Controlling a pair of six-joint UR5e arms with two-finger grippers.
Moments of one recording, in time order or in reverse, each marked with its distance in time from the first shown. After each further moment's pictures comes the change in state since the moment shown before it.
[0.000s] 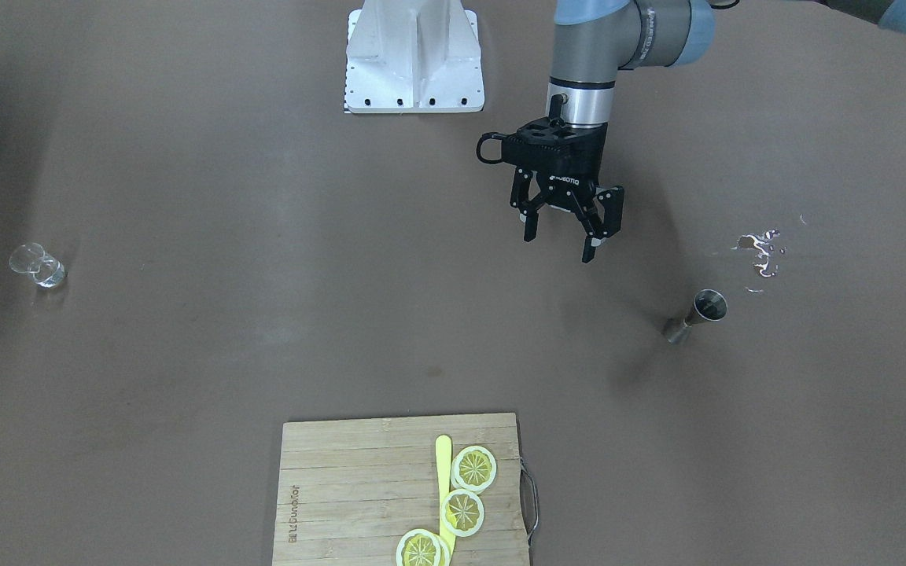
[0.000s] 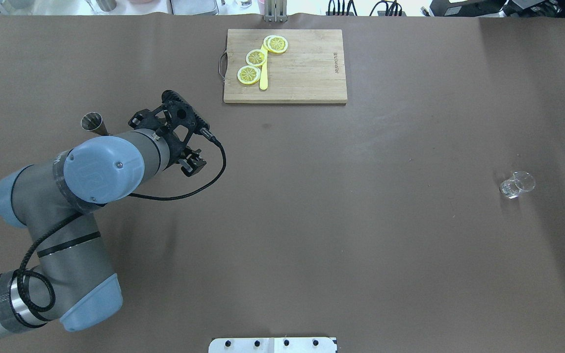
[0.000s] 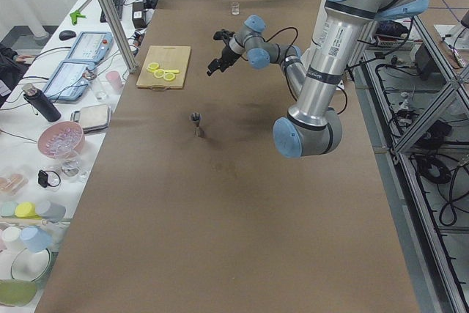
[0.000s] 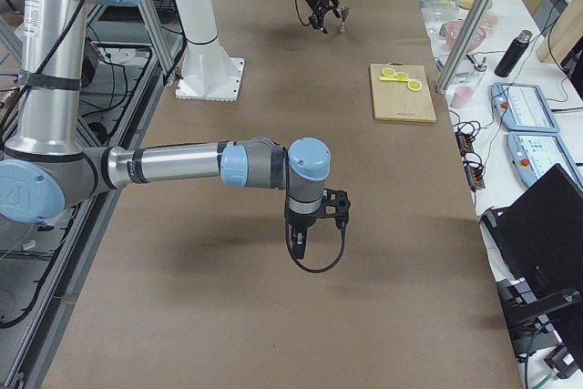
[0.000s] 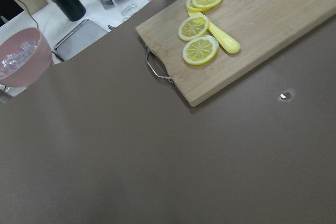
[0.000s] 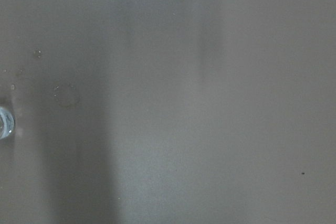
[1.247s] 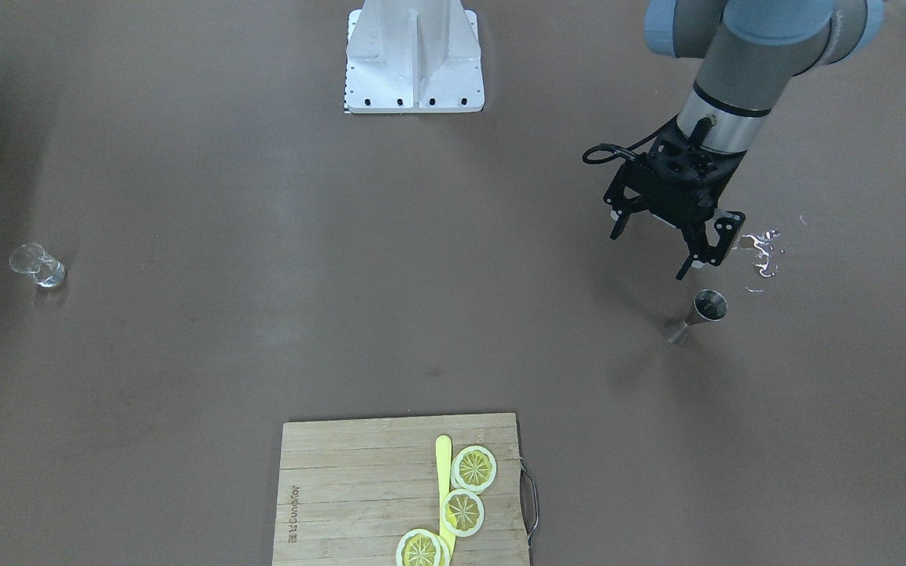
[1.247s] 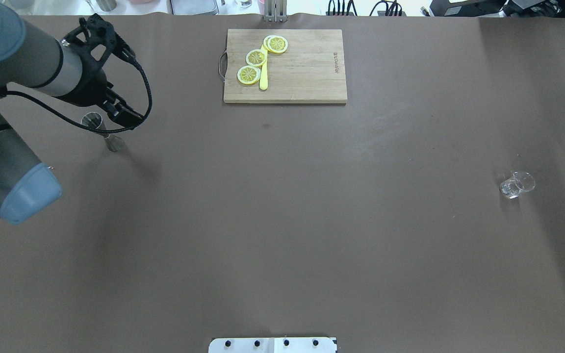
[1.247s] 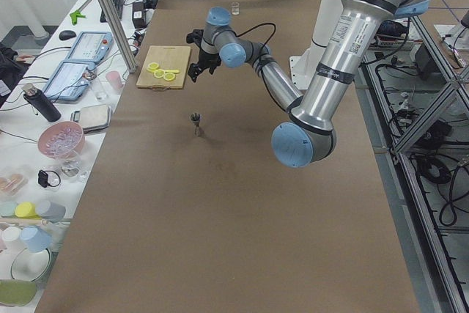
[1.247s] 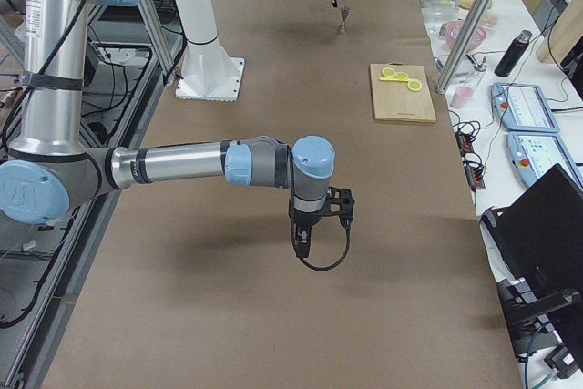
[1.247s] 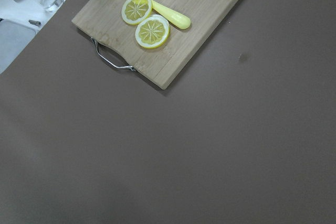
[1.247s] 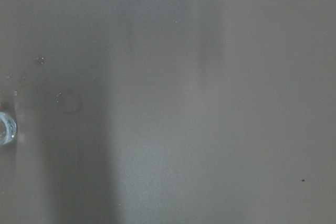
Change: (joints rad) left arm -0.376 0.048 0.005 0.061 -0.590 0.164; right arm -0.001 0.015 -0.010 0.002 -0.001 -0.001
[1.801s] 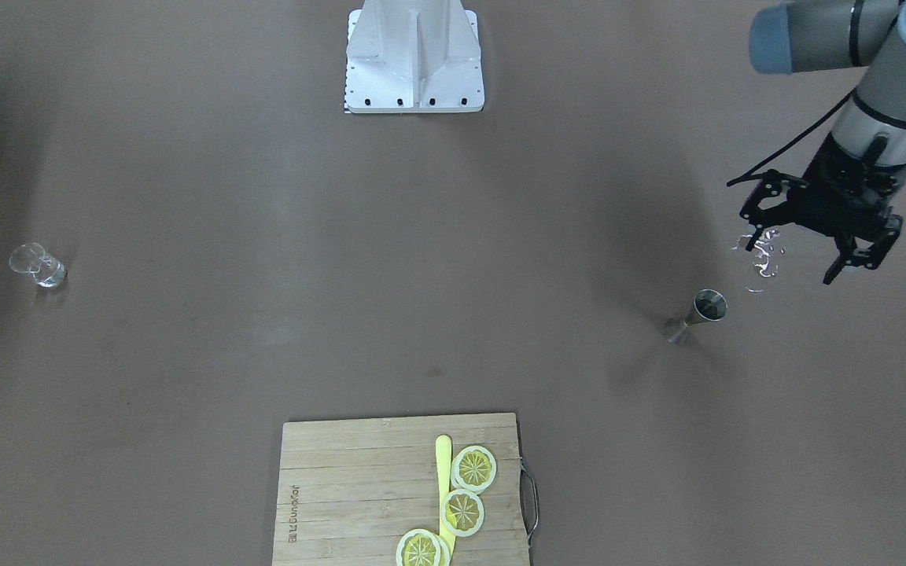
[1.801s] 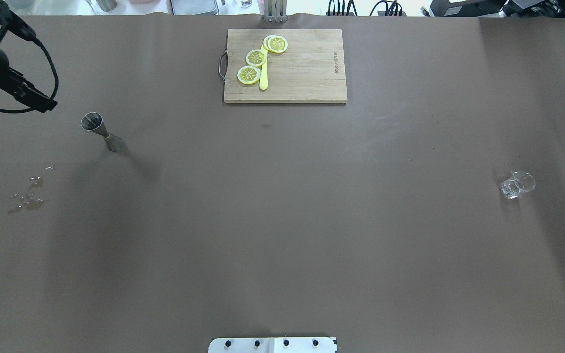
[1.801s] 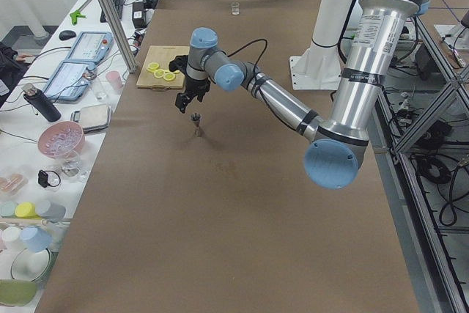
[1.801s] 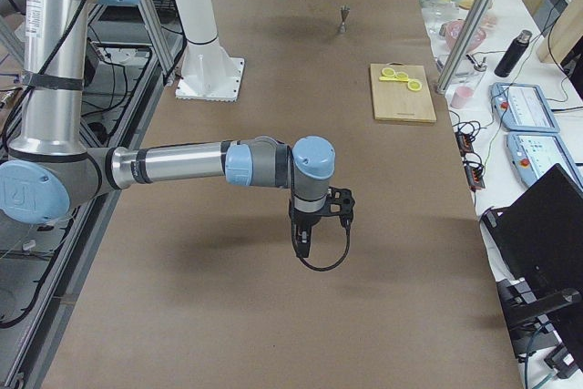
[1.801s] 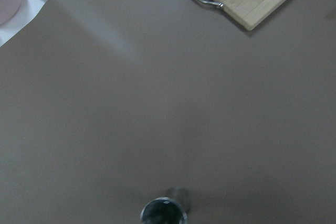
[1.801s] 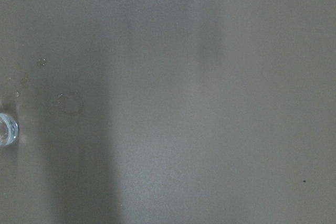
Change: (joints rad) left arm -0.218 0.184 0.010 -0.001 -0.103 0.096; right arm 0.000 0.001 0.001 0.001 0.004 0.003
